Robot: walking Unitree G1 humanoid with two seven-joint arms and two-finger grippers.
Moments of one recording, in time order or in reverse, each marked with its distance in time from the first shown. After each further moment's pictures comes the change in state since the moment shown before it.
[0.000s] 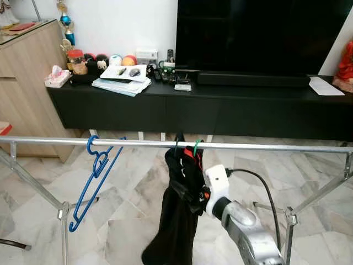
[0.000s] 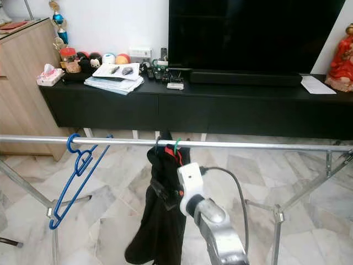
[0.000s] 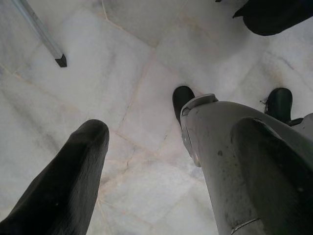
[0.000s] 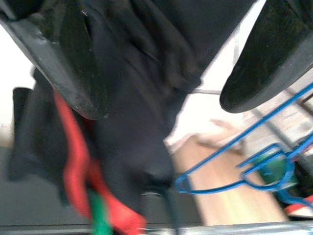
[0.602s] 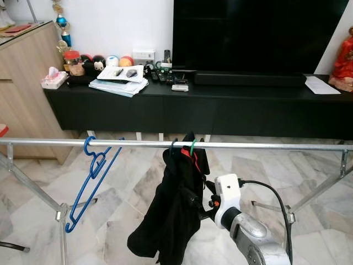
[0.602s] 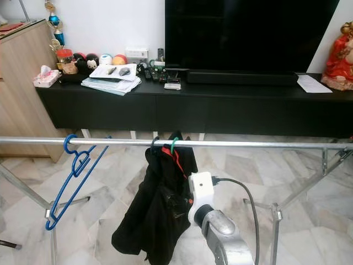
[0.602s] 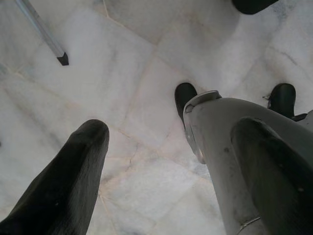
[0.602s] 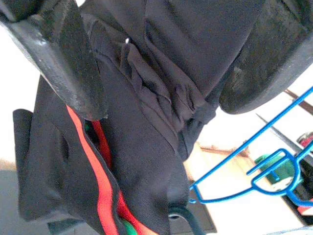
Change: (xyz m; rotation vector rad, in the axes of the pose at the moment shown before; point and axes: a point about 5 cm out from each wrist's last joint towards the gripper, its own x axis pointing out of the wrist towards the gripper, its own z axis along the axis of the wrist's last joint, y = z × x) left arm 0.000 0.006 -0.001 0.008 0.013 0.005; right arm -0.007 -0.005 -0.003 0.024 0.051 0.015
